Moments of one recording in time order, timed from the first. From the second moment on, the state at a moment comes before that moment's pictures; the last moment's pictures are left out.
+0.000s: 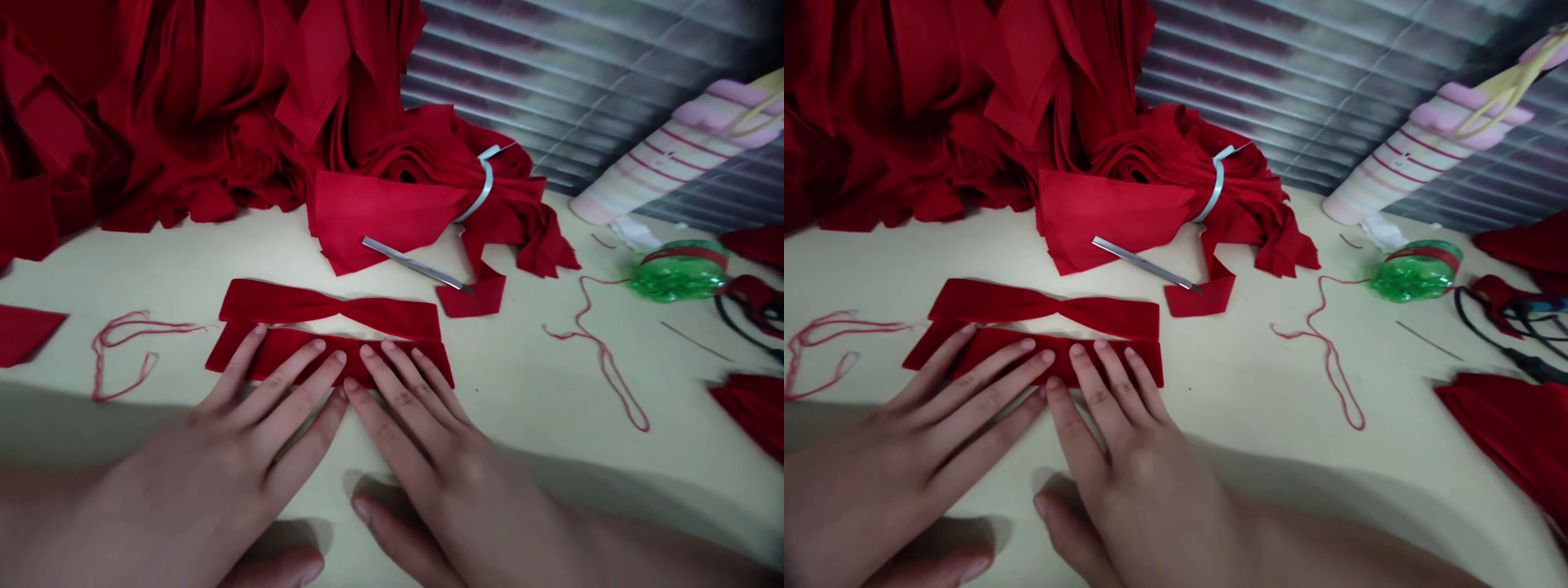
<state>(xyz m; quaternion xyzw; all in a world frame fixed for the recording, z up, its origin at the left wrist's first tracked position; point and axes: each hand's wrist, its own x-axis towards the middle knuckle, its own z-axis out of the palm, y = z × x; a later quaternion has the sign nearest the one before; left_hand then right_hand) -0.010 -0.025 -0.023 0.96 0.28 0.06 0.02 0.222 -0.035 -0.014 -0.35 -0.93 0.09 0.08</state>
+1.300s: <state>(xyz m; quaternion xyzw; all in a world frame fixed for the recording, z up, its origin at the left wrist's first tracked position) -0.011 -0.026 -0.025 0.96 0.27 0.05 0.03 0.225 -0.035 -0.016 -0.36 -0.92 0.10 0.09</state>
